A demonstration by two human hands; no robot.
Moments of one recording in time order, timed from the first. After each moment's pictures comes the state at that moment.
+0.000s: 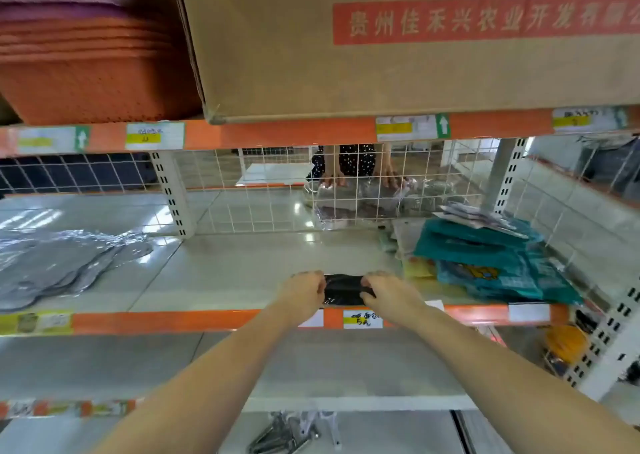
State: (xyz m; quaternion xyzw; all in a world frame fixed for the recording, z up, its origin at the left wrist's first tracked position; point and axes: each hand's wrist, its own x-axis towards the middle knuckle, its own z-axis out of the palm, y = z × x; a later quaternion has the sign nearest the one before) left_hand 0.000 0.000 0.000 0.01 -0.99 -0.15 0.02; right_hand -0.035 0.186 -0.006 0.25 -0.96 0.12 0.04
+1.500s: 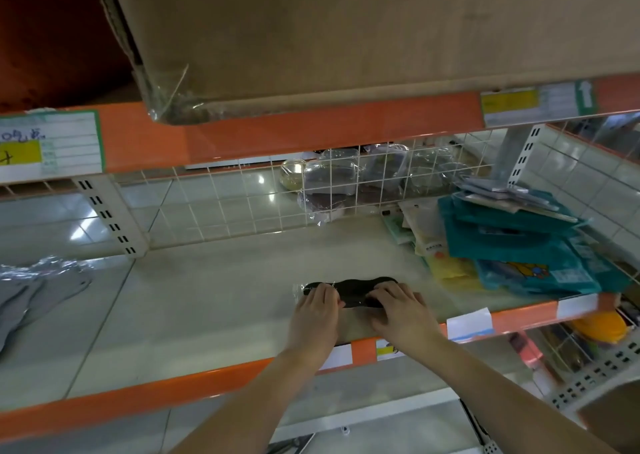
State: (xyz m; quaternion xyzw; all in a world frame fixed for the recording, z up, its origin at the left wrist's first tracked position) left_hand -0.080 -0.038 -0.095 -0.17 -0.94 -0.13 0.27; right_hand -0.086 0.143 -0.081 0.14 -0.98 0.12 0.05
